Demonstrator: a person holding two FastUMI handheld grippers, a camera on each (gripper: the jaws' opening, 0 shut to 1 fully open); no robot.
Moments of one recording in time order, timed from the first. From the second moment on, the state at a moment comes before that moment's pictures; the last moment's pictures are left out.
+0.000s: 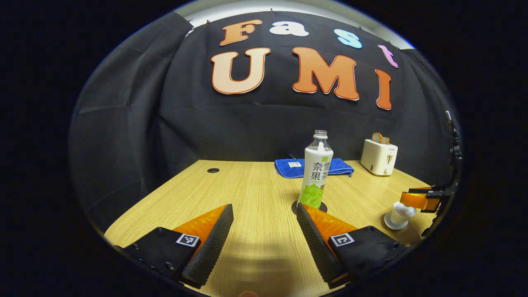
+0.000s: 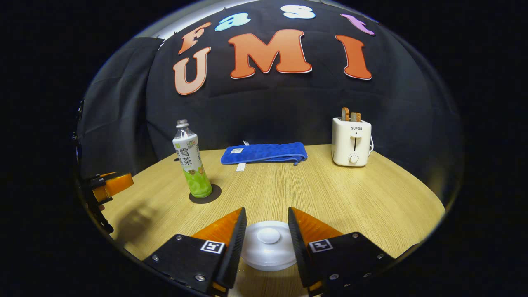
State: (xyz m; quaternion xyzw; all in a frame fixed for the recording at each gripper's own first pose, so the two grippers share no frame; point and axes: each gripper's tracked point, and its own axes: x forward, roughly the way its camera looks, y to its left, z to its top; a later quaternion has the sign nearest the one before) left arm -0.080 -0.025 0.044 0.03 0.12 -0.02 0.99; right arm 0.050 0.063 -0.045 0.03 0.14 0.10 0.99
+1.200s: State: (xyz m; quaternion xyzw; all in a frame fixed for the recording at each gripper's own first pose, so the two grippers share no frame) left arm -0.086 -0.010 0.087 0.02 0.05 0.04 1.00; right arm 0.028 -0.006 0.005 0.01 0.05 0.02 1.00
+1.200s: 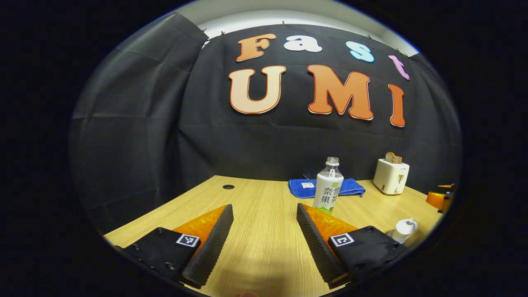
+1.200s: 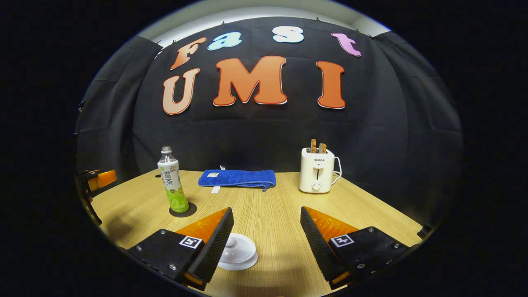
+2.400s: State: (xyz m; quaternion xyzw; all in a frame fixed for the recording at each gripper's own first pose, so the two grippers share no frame) left arm -0.113 0.027 0.094 -0.02 0.03 0.10 0.99; right arm 0.005 -0.028 0.013 0.02 0.04 0.00 1.00
